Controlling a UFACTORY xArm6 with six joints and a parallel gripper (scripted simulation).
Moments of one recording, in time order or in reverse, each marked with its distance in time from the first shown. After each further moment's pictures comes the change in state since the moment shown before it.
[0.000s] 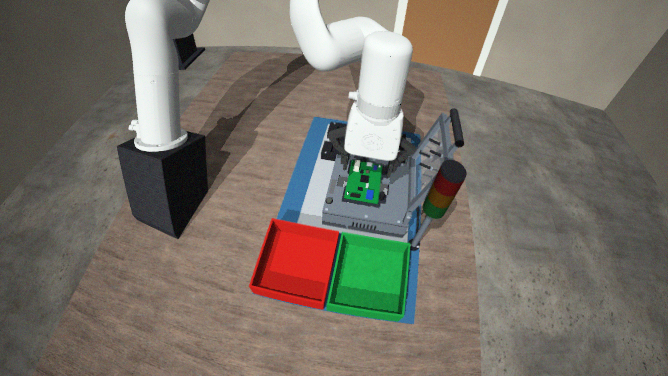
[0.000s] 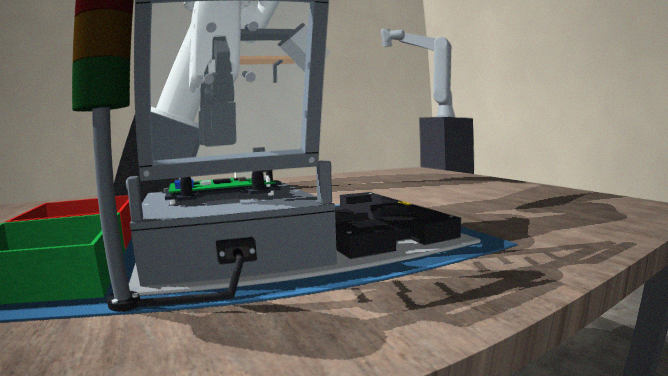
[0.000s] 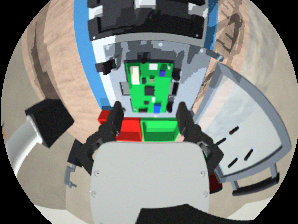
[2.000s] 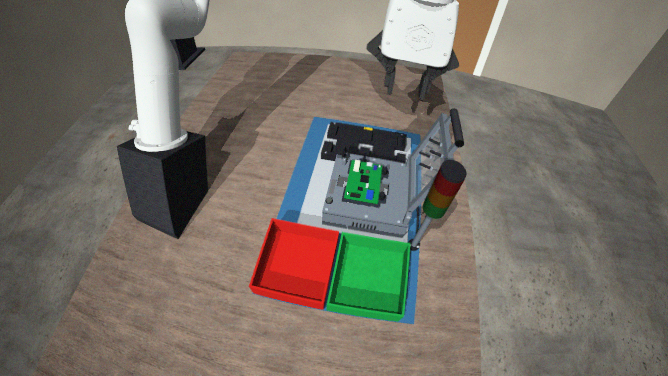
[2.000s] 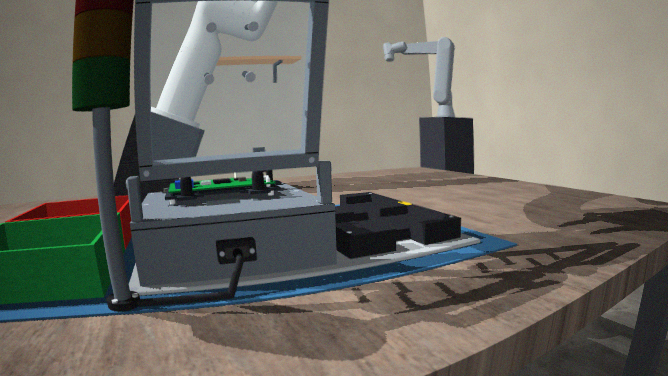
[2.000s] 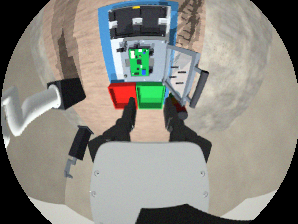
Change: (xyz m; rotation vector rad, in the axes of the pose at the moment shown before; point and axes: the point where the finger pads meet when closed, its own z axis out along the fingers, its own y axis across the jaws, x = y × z) arm 0.001 0.040 -0.210 -0.003 0.000 0.000
